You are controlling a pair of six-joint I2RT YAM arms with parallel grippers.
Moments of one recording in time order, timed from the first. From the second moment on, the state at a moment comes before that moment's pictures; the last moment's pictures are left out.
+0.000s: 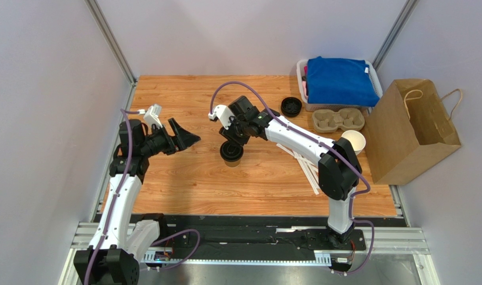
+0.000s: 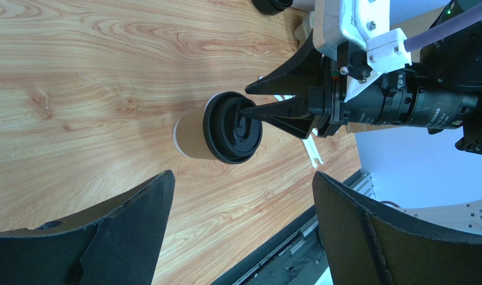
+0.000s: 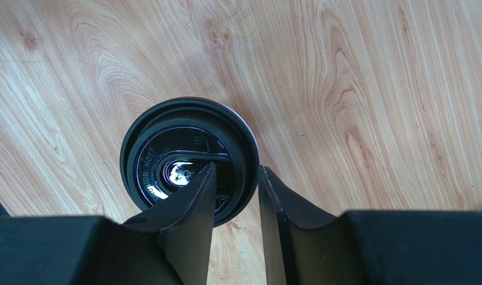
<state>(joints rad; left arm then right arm) 0.05 0.89 0.77 -0.34 0.72 -0.53 0.79 1.92 1.65 -0.63 -0.15 -0.32</state>
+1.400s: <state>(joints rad) -0.25 1.50 0.78 0.16 0.97 -0.73 0.52 1.90 1.47 -0.44 -1.02 0.45</state>
